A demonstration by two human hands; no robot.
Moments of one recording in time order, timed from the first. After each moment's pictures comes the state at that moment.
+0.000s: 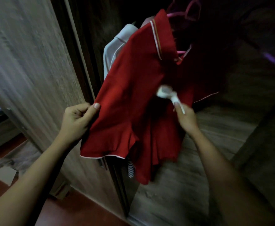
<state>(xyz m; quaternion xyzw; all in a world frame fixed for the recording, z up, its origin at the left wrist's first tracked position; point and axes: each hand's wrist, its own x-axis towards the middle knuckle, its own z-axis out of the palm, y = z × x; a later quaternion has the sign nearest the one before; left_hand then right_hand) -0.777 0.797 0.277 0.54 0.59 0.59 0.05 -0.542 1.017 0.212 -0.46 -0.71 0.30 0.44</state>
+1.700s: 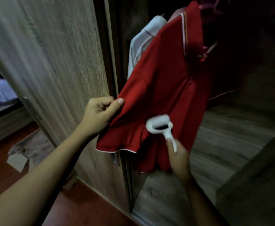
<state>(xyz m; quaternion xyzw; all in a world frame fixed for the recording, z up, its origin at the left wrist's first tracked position) -0.788 0.800 0.273 0.57 0.57 0.59 0.07 -0.583 0.912 0.111 -0.50 -0.68 0.35 0.41</state>
